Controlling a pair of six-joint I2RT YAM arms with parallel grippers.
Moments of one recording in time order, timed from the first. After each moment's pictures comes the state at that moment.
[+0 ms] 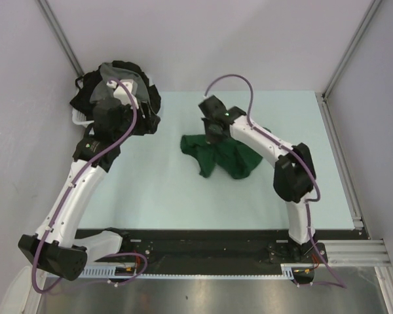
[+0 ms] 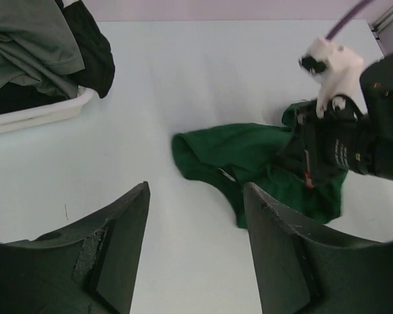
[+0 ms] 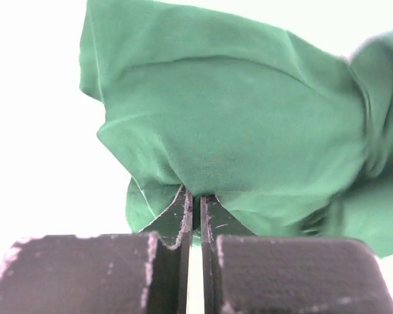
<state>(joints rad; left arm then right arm) -0.31 1.14 1.29 -0.50 0.04 -0.24 0.66 2.00 1.78 -0.80 0.18 0.42</state>
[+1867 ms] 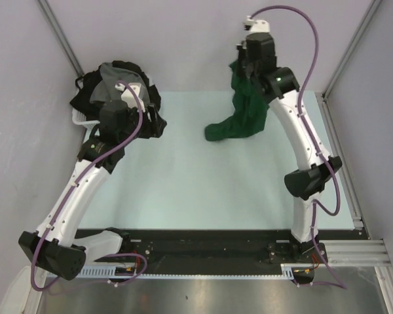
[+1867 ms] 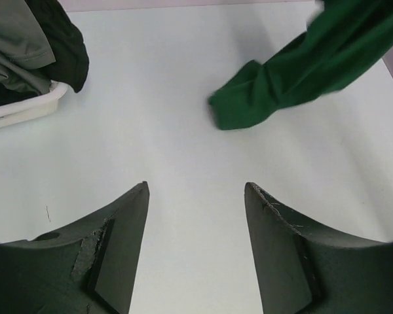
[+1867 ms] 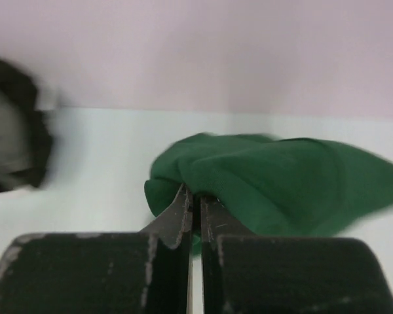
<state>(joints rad) -0.35 1.15 1.26 -0.48 0.06 -0.23 0.43 1.99 2.43 -0.80 0.34 0.20</state>
